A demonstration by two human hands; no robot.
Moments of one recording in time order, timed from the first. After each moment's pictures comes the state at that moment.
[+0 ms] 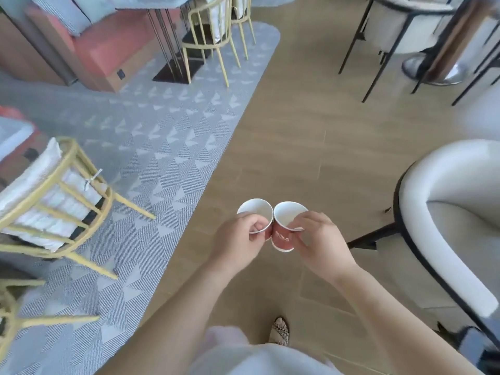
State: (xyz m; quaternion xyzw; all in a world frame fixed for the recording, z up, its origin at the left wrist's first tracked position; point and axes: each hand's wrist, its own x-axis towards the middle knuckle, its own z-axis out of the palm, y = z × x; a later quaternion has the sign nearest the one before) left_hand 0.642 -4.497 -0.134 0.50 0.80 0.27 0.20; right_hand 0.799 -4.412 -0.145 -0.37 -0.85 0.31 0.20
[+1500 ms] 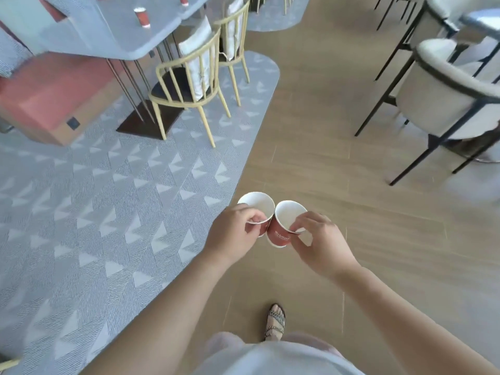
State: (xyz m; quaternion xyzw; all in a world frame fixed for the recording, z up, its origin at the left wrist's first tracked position) left_hand 0.136 -3.696 -0.147 0.54 0.77 0.29 0.17; right_hand 0.311 -3.615 -0.157 -0.38 -0.86 0.29 0.19
